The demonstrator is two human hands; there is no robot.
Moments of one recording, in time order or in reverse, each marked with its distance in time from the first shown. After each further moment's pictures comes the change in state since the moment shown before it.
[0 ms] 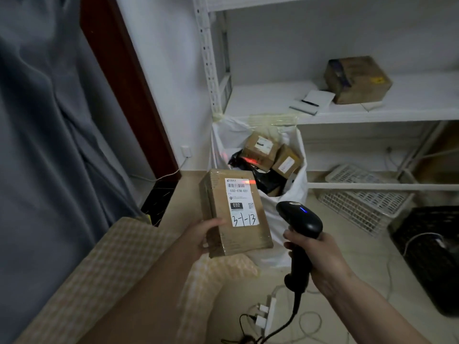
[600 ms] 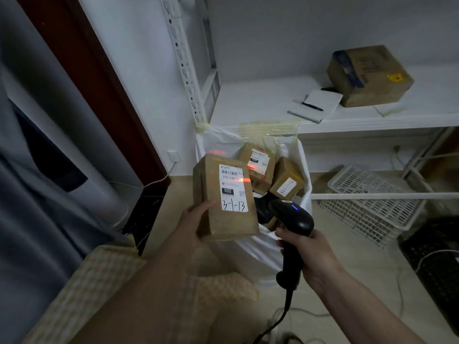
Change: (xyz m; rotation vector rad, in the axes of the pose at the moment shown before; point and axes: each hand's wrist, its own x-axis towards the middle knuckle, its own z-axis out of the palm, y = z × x) left_hand 0.174 0.115 0.050 -0.091 0.092 -0.065; right_hand 0.183 -0.060 0.037 0.060 -0.017 0.051
